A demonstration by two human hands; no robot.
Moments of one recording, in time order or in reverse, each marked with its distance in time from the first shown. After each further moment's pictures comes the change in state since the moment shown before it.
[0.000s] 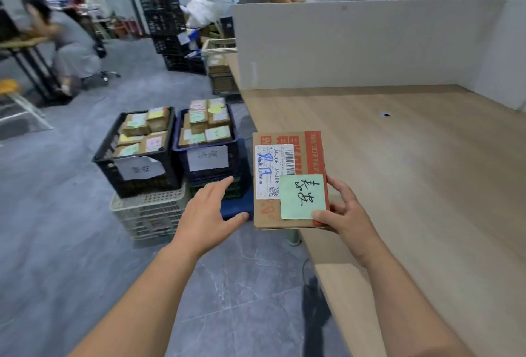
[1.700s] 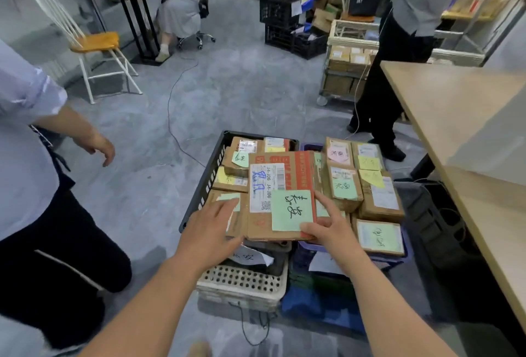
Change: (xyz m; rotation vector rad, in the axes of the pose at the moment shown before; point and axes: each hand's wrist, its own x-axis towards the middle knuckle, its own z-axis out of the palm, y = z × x) left_hand 0.441 -0.559 -0.152 0.197 -0.092 -0.312; right_hand 0.608 0.014 0.541 -0.169 -0.375 0.227
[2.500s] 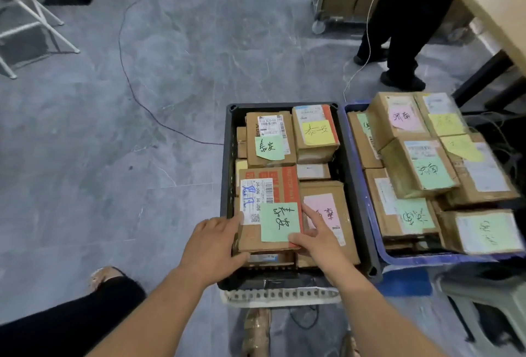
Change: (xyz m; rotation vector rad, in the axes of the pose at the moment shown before) left_hand 0.179 -0.218 0.079 0.127 -0.404 0.175; right_hand 0.211 0.091 0.173 0.108 0.120 0.371
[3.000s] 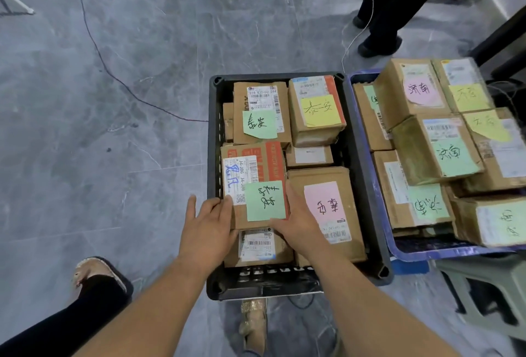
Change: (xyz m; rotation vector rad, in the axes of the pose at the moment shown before) left_hand 0.061 -0.024 0.057 0.227 0.187 0.022; right_hand 0.074 0.010 0.030 -0.478 0.052 -0.130
